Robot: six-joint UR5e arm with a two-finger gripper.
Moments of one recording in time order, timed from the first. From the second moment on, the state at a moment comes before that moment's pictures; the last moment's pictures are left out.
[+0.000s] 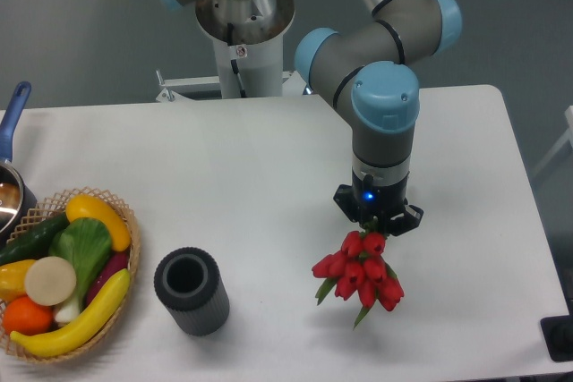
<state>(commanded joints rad) 2.55 -1.96 -1.58 -0.95 1.54 0.99</state>
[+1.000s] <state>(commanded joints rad) 2.51 -2.04 -1.60 -0.95 1.57 0.99</state>
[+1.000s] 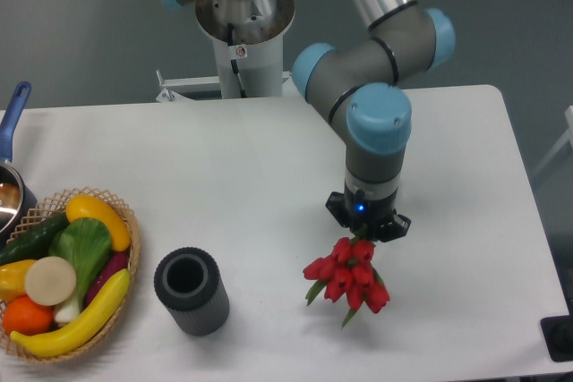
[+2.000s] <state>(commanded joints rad) 2.54 -1.95 -1.61 -0.89 1.56 1.00</state>
